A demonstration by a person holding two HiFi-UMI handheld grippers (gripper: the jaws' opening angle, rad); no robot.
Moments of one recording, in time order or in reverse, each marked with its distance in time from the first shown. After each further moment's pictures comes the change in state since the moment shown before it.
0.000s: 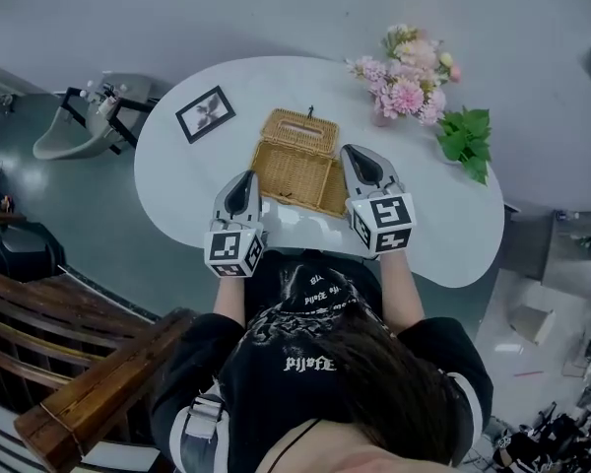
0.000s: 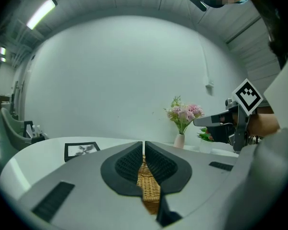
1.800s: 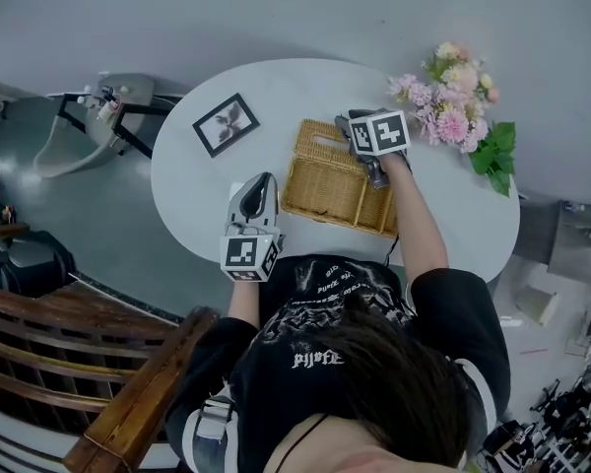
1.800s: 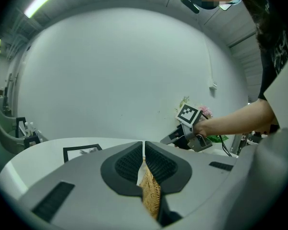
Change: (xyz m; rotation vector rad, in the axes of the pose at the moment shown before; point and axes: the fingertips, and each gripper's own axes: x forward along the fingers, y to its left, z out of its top) left arm 0.039 0.074 0.015 -0.030 0.039 -0.067; right arm 0.208 -0.034 -0.059 0.190 0.550 0.062
